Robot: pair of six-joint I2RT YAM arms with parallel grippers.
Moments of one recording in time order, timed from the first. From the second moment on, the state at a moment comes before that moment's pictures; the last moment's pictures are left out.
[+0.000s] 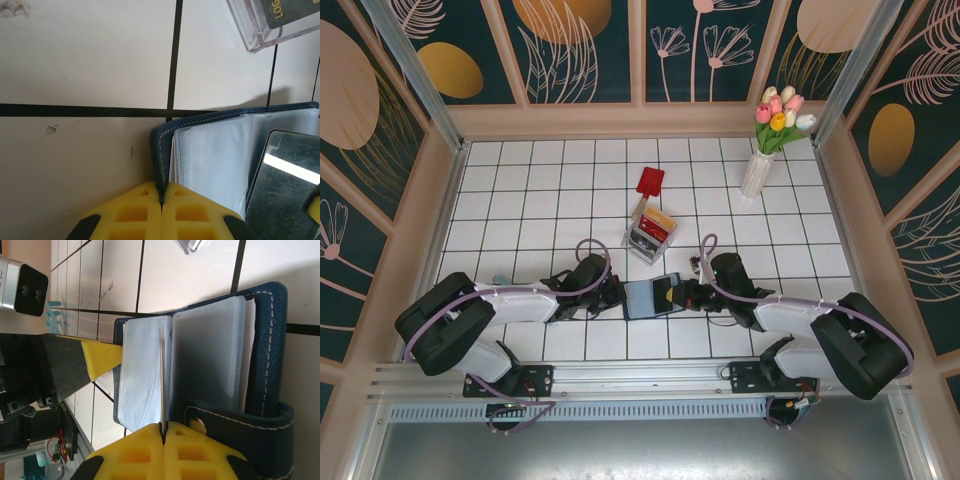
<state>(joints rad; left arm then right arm) -0.83 1.48 0.49 0.12 0.13 -1.10 0.62 1.26 0.24 0.34 -0.55 0.84</state>
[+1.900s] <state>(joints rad) -0.83 1.48 0.49 0.12 0.09 -1.10 0.64 1.34 0.24 0.45 -0.53 0.94</state>
